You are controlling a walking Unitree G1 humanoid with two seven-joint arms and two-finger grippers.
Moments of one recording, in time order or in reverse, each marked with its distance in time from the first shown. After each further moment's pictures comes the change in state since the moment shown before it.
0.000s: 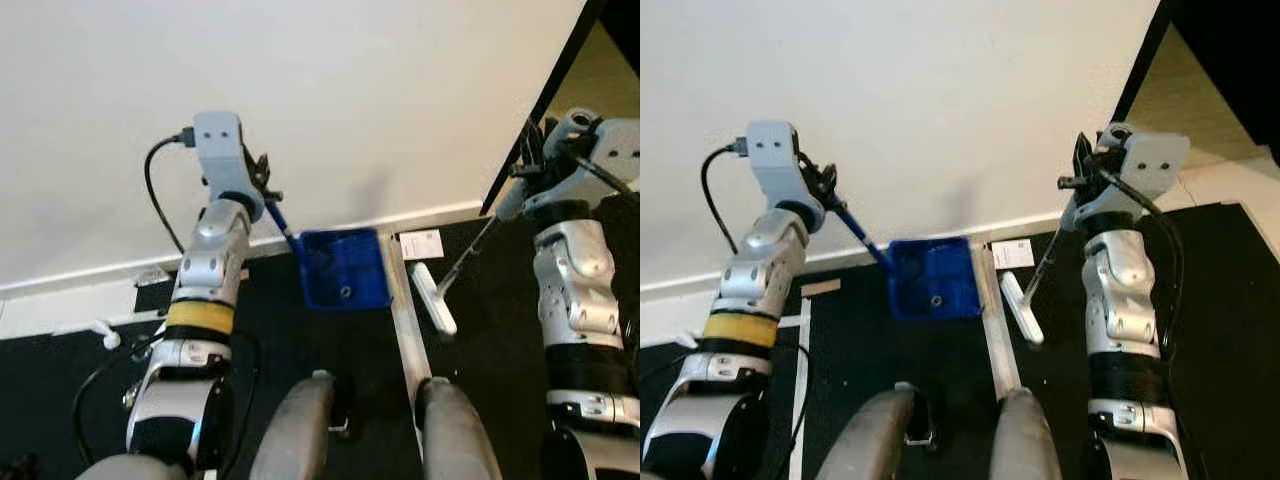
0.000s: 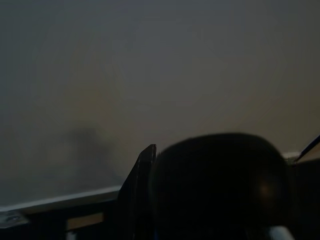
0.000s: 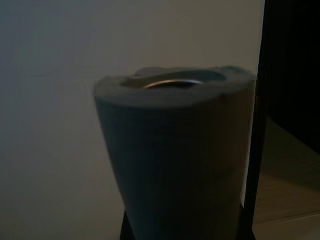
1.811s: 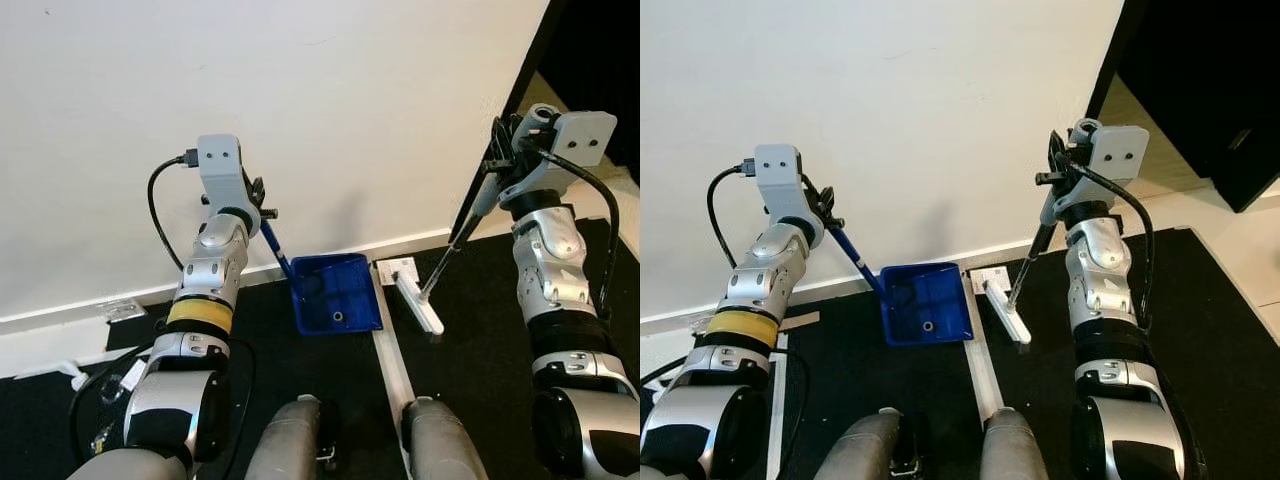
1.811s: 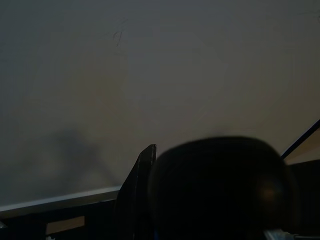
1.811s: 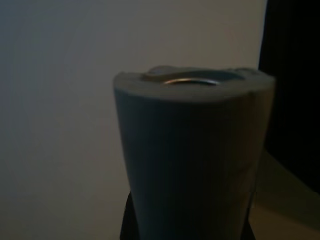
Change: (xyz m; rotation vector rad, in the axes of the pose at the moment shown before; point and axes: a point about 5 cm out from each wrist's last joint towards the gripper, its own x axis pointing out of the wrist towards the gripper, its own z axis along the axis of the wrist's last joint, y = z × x) left arm 0.006 0.002 -0.023 -0.044 0.072 0.045; right arm 0.020 0.008 -0.022 -0.008 0.021 0.062
